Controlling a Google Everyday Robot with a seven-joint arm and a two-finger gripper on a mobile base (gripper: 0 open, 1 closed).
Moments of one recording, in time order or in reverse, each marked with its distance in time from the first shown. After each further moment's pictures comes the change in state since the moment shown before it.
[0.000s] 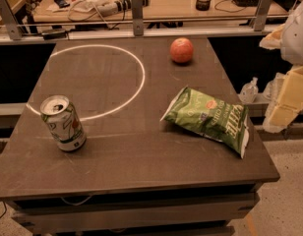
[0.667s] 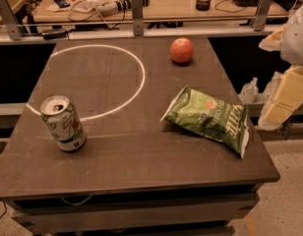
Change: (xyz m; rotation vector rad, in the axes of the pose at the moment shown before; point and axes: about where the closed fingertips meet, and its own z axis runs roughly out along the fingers) arm 0.001 -0.005 0.007 -0.010 -0.051 0.046
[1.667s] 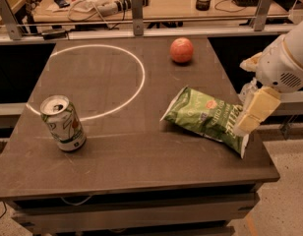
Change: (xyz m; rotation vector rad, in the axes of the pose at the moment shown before) arm -0.001 -0.015 0.076 -0.043 -0.135 0.052
